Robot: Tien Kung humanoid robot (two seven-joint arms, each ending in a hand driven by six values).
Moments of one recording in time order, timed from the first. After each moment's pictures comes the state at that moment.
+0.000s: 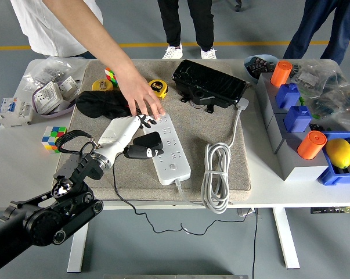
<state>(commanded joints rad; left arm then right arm) -0.49 0.17 -0.70 -1.06 1.92 0.39 0.11 -0.07 -0.33 0.94 0.48 -0.54 -0.13 0.20</state>
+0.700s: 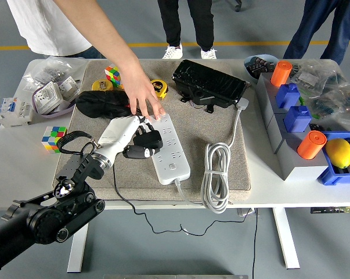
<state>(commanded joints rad) -0.51 0.16 -0.68 -1.01 1.90 0.42 0.11 -0.07 -0.33 0.94 0.48 -0.54 -0.13 0.20</state>
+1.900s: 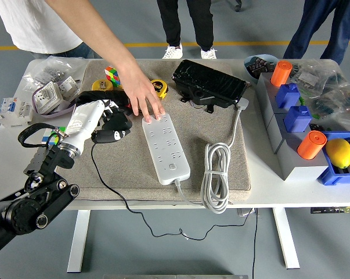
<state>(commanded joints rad) -0.48 0.22 -0.85 -0.92 1.86 0.46 -0.03 -0.07 -0.33 0.94 0.48 -0.55 -0.13 0.20</state>
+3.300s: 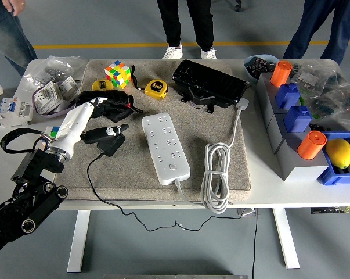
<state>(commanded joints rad) -0.38 0.25 -0.98 -1.06 1.63 0.41 -0.18 -0.07 -0.32 0.93 0.46 -0.53 -0.13 0.20</state>
